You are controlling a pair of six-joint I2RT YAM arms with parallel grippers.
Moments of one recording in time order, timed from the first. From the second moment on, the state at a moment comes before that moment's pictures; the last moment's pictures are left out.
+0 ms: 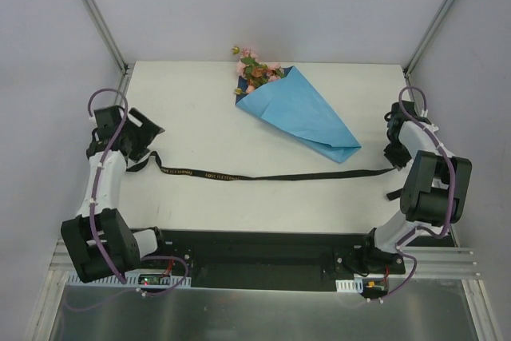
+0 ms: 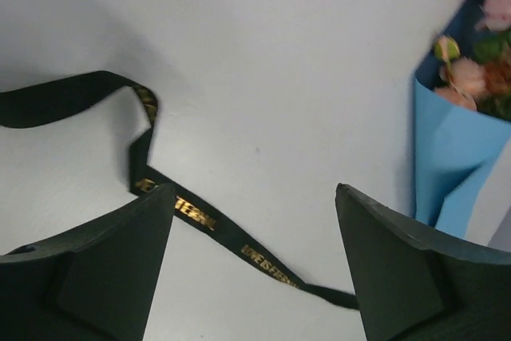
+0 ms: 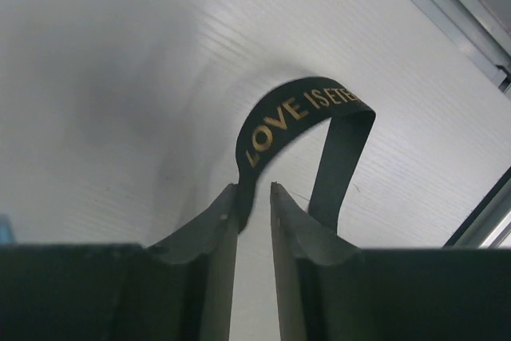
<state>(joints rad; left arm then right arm) 0.34 1.21 0.84 -0.47 0.24 -0.71 -0.18 1.63 1.07 -0.77 0.51 0.67</state>
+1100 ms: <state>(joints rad) -0.73 2.22 1.29 0.55 -0.24 -1.33 -0.13 1.26 1.02 -0.79 0.10 0.54</state>
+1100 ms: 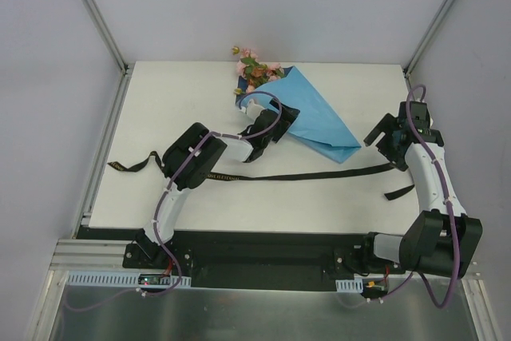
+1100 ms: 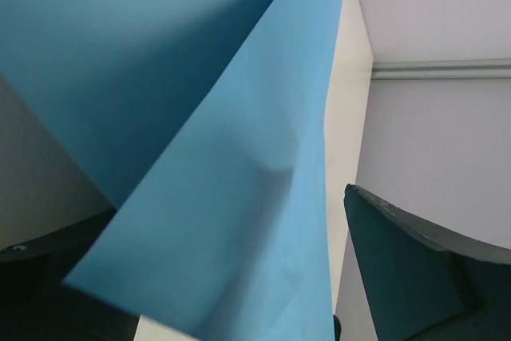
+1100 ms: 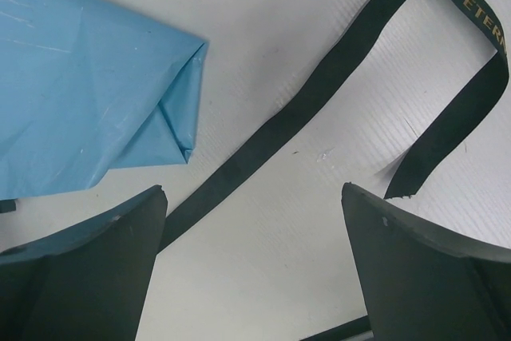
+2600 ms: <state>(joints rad) -0.37 2.06 1.01 0.66 0.68 -1.36 -0.19 1.68 0.97 -0.68 -0.17 0.74</state>
